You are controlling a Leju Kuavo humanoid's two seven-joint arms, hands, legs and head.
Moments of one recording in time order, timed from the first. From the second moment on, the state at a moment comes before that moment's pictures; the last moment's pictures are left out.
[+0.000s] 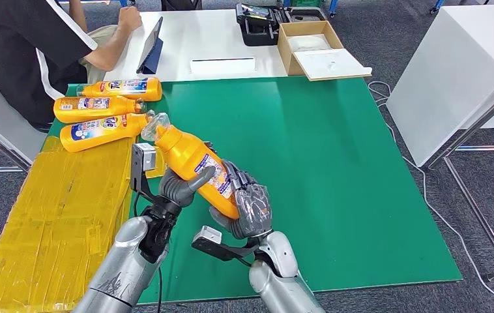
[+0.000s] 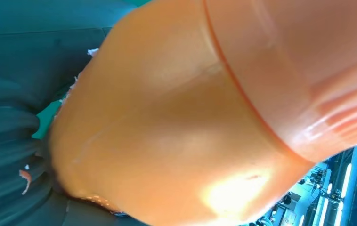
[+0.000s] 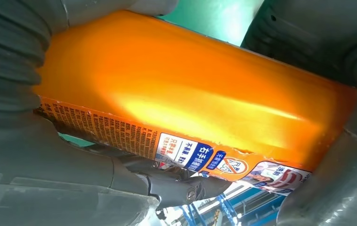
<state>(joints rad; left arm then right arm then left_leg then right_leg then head) -0.40 -0.17 -0.30 -1.14 0.33 -0.20 -0.16 -0.31 0.33 0.35 -0.88 0.96 -0.70 -0.43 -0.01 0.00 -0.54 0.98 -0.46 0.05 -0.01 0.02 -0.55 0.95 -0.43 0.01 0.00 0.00</state>
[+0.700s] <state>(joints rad) -0.28 -0.13 -0.13 -1.30 0.25 -0.01 -0.23 -0.15 0.16 0.41 -1.24 0.33 -0.49 -0.41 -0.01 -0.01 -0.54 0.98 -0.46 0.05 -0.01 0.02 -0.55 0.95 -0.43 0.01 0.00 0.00</state>
